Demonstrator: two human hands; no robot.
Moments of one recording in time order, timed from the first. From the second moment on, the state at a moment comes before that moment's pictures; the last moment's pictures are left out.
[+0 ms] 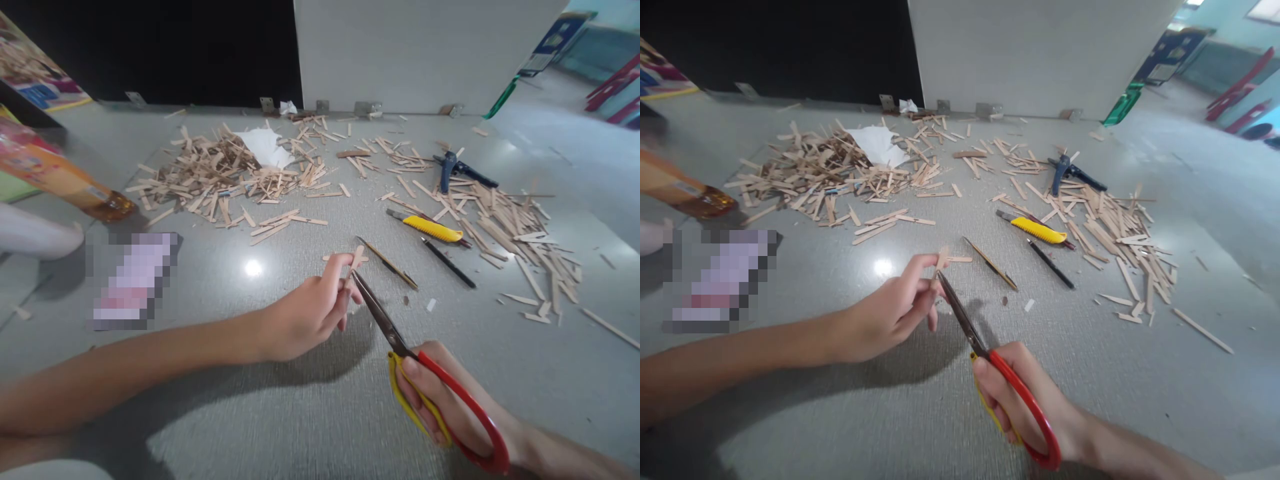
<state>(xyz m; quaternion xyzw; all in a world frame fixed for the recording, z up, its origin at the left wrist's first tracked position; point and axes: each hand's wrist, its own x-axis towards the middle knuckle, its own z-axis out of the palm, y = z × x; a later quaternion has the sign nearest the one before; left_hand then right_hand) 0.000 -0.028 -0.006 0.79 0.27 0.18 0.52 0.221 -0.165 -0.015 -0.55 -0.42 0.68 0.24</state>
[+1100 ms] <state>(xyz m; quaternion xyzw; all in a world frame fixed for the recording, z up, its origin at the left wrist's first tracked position) -0.006 -0.016 0.000 0.83 0.27 0.11 0.48 0.219 -0.162 -0.017 -0.53 -0.42 0.69 0.24</state>
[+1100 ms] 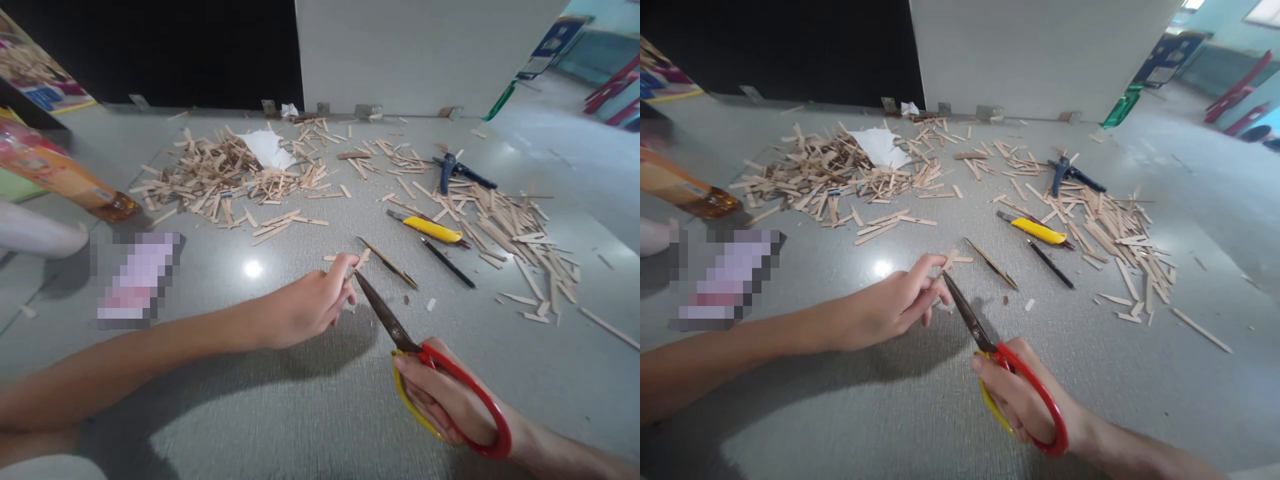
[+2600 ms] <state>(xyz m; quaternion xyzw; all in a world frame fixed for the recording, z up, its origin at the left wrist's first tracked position) 0.002 -0.016 0.014 0.67 0.30 0.20 0.64 0.230 -0.159 -0.015 -0.47 -0.45 0.70 0.29</state>
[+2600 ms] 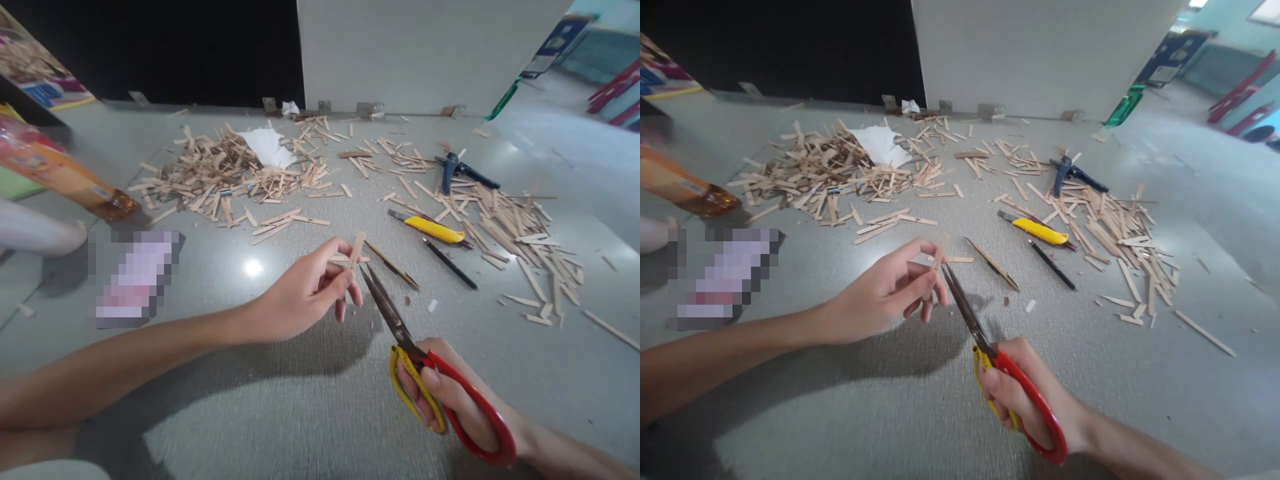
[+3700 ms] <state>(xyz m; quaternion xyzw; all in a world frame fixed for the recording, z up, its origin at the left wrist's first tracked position) 0.001 -0.029 0.012 0.72 0.29 0.27 0.57 0.234 -0.165 -0.026 -0.48 -0.47 0.69 0.26</state>
